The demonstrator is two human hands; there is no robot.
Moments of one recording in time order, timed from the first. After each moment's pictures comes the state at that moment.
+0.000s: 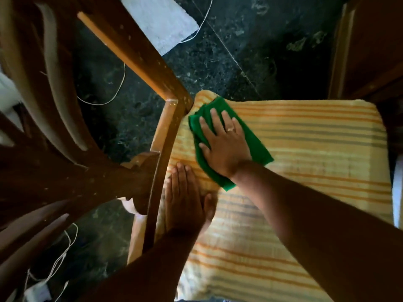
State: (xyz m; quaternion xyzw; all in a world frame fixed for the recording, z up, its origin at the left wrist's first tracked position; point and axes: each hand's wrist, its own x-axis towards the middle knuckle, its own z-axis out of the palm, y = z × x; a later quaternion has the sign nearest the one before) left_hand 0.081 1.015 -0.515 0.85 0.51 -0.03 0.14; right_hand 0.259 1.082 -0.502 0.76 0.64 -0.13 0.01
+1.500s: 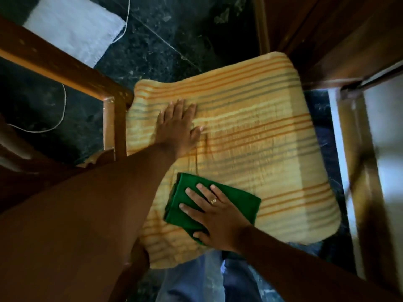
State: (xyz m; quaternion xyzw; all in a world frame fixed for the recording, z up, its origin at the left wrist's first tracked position) left_hand 0.200 1.097 -0.484 0.94 0.28 -0.14 0.13; right_hand 0.169 0.850 -0.469 0.71 0.65 -0.27 0.00
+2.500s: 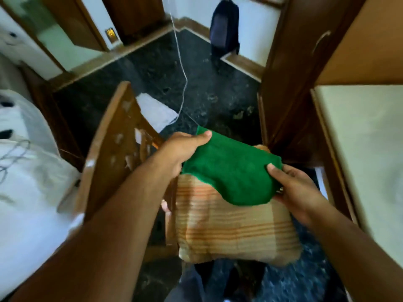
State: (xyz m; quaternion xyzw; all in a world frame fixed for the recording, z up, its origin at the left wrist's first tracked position) left_hand 0.149 1.040 -0.026 0.57 0.49 0.05 0.66; right_hand 0.281 0.819 -0.081 0.63 0.03 -0.46 -0.62
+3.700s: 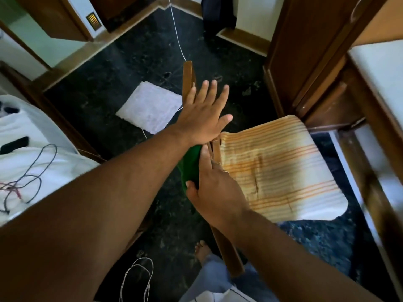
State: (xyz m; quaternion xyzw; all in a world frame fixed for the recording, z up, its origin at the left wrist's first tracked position) left_hand 0.033 1.203 -0.037 0.99 0.13 -0.05 0.03; right_hand -0.038 1.038 -0.029 0.86 0.40 -0.22 -0.23
